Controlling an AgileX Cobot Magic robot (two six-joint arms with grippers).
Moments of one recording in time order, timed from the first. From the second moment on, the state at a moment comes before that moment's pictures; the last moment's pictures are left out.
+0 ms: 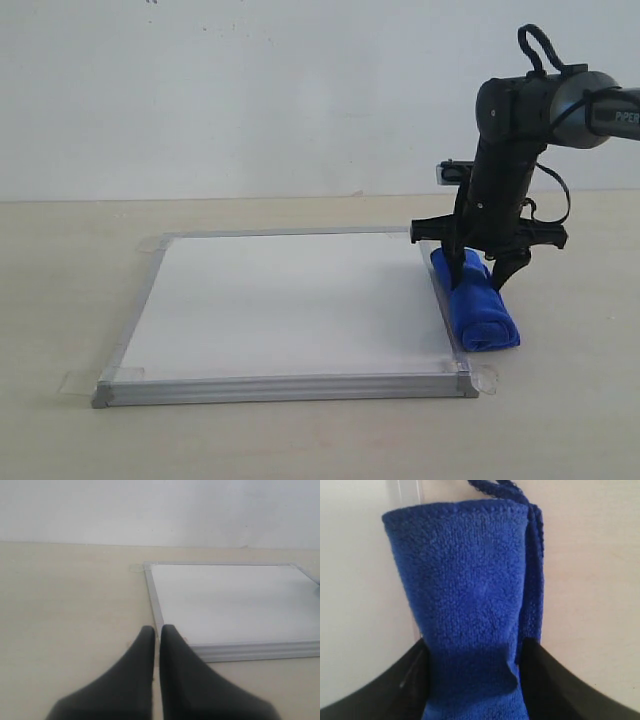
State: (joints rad) left arm 0.04 0.00 0.00 -0.12 0.30 0.04; right arm 0.23 2.30 -1.88 0.02 1.16 0.27
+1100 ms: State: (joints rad) left arm 0.04 0.00 0.00 -0.12 0.30 0.04; right arm 0.23 2.30 -1.88 0.02 1.17 0.27
